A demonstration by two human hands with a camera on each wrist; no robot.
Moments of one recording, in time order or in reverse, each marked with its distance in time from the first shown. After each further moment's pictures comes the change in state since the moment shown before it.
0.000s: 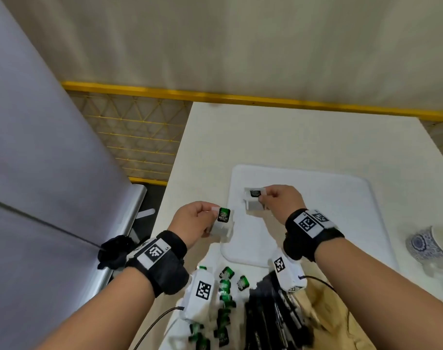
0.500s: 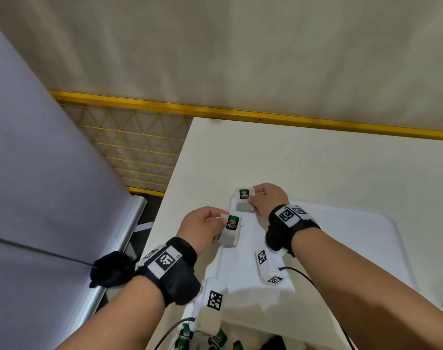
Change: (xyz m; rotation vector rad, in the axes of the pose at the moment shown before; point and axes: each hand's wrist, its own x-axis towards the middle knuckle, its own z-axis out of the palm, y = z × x) left_hand 0.082 0.027 0.026 -0.007 0.069 0.000; right_hand 0.124 -0.019 0.024 0.092 -0.040 0.107
